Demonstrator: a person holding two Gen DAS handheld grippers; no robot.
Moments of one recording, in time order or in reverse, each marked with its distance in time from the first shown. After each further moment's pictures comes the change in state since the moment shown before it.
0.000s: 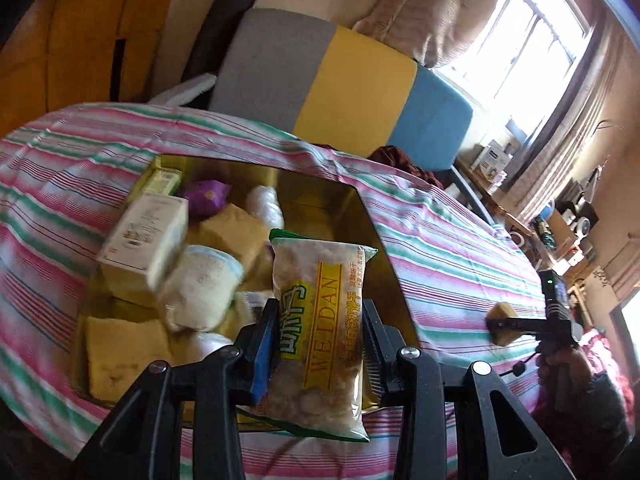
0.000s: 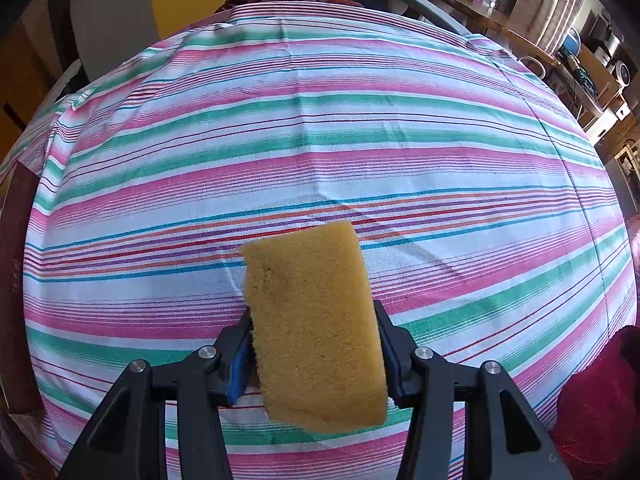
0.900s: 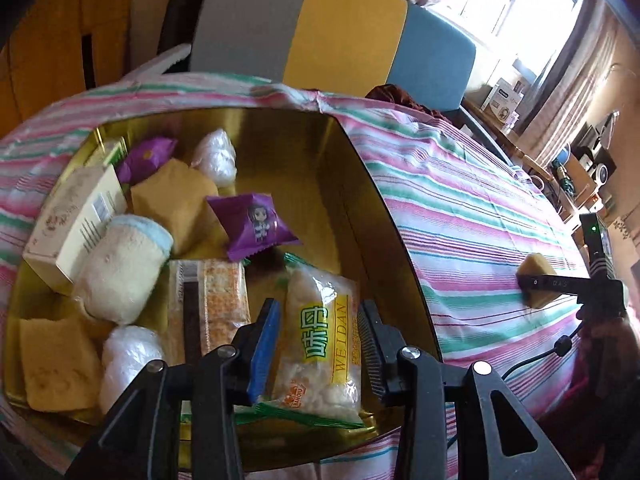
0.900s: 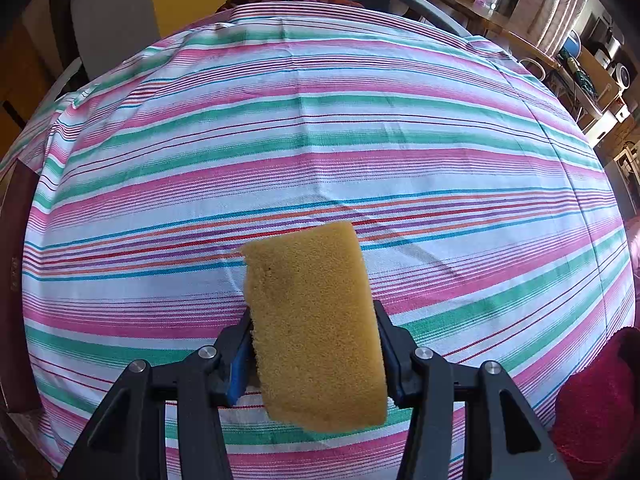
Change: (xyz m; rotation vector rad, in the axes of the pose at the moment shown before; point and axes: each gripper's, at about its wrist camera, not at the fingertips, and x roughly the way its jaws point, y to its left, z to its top) left arm 0.070 -0.038 -0.015 0.125 0.138 0.111; right arm -0.006 -0.005 -0.005 -0.001 -0.001 -0.005
